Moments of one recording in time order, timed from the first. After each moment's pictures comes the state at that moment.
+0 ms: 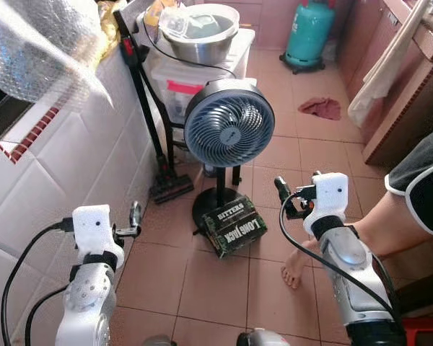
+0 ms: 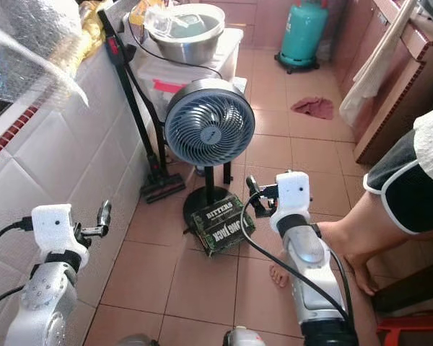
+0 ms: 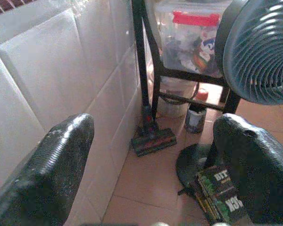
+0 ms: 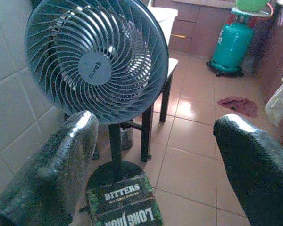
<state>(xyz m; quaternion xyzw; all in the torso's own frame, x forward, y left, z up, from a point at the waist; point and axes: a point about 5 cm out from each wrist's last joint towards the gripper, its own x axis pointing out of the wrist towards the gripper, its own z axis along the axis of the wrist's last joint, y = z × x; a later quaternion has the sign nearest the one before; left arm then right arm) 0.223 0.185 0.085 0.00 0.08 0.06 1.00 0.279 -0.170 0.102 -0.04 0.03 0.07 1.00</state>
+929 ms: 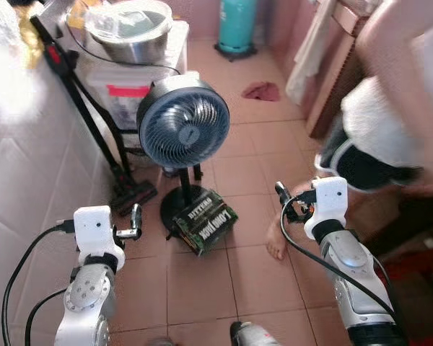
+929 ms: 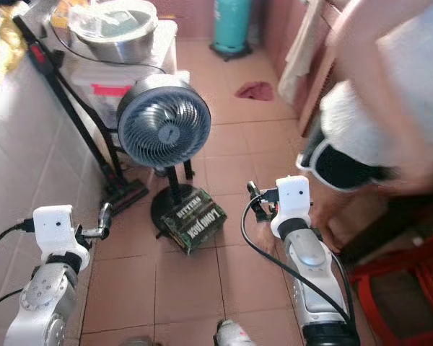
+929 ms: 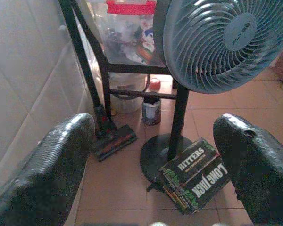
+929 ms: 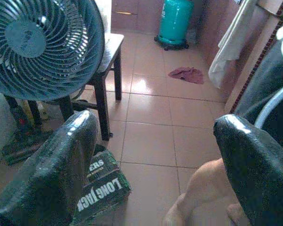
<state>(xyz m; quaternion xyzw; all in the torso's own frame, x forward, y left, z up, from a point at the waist) 0.224 0.183 0.085 0.00 0.08 0.05 1.00 0.275 -0.173 0.096 -0.04 0.05 0.07 1.00</state>
